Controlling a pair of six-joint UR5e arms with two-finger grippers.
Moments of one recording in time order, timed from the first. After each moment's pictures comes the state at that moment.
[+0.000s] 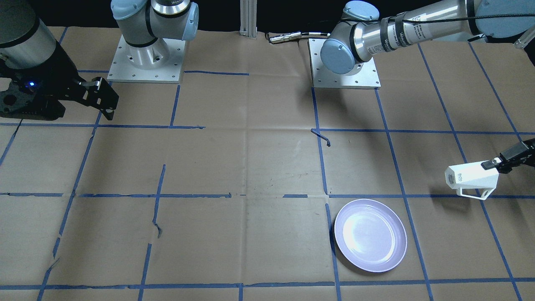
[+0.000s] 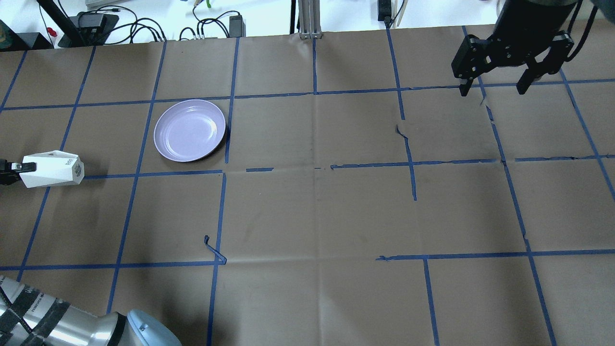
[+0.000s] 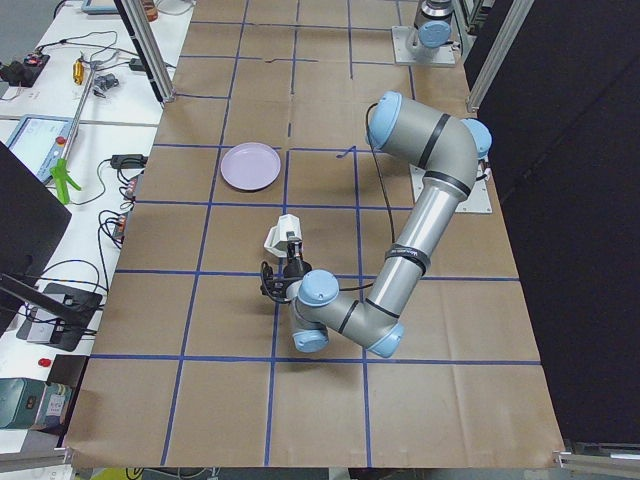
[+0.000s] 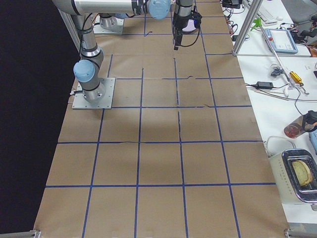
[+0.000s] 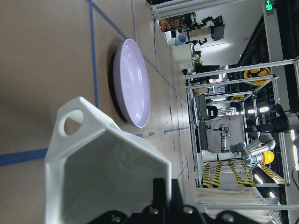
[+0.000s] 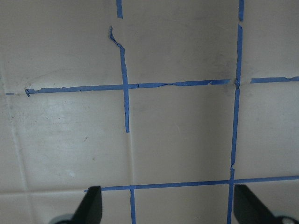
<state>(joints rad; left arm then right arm) -0.52 -2.36 -1.18 -2.43 0.86 1.50 1.47 -1.48 1.43 -1.44 -1.60 -0.06</state>
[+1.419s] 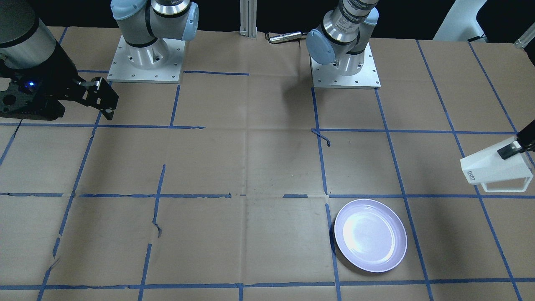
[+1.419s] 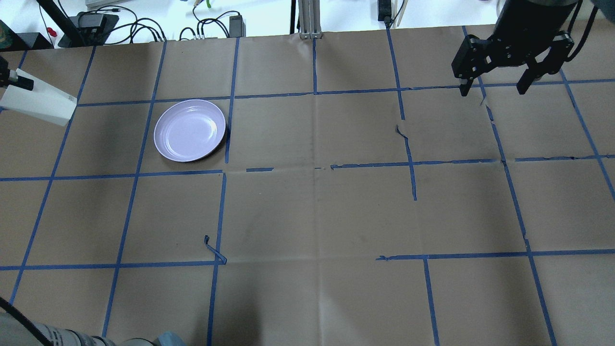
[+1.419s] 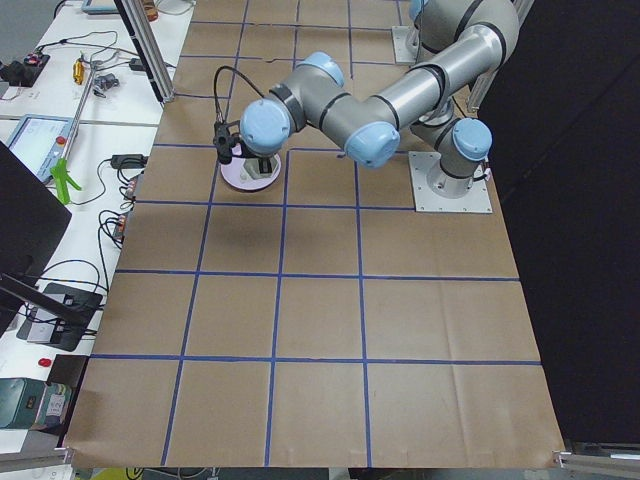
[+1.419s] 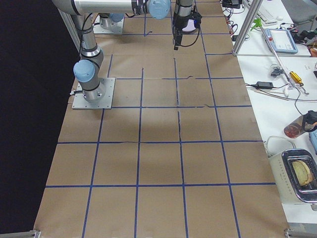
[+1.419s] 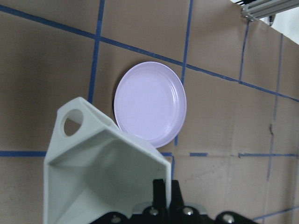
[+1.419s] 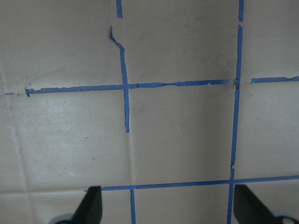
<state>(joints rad) -0.95 -1.84 -1.29 -1.74 1.14 0.50 1.47 -1.48 1.43 -1.44 -1.60 -0.06</state>
